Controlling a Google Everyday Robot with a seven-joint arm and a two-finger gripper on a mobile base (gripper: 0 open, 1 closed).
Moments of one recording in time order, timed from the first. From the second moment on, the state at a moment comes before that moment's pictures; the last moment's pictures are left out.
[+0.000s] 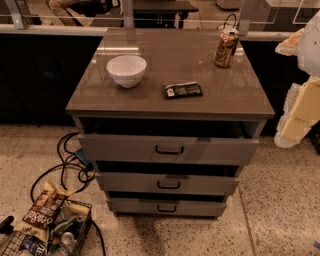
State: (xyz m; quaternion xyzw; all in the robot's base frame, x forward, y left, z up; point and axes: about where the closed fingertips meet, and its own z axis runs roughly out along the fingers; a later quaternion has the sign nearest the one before) arm 0.438 -0.212 0.992 -0.60 0.78 -0.05 0.18
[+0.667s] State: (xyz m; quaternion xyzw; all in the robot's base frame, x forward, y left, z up) arm 0.469 -0.216 0.993 -0.58 0.78 -0.05 0.22
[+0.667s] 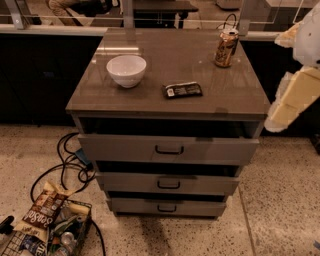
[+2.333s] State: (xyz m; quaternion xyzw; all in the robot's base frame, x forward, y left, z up) arm 0.680 -0.264 0.965 -0.28 0.79 0.07 0.54
